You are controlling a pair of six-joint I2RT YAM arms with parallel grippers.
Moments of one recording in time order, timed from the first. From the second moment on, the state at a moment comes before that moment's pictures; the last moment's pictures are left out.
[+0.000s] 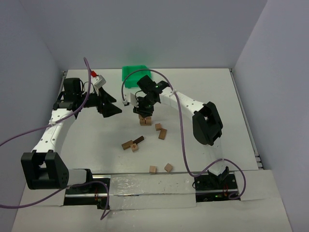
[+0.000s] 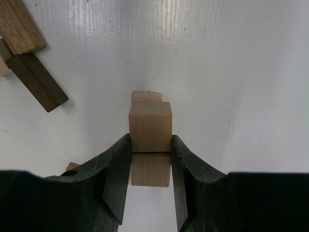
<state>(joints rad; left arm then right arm) -0.04 1.31 1.09 -0.45 1.11 0.29 0.71 2.08 1.83 -0.87 -0.37 -0.84</state>
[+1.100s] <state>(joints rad) -0.04 1.34 1.09 -0.42 1.11 0.26 0.71 2.08 1.77 -0.83 -0.38 -0.82</state>
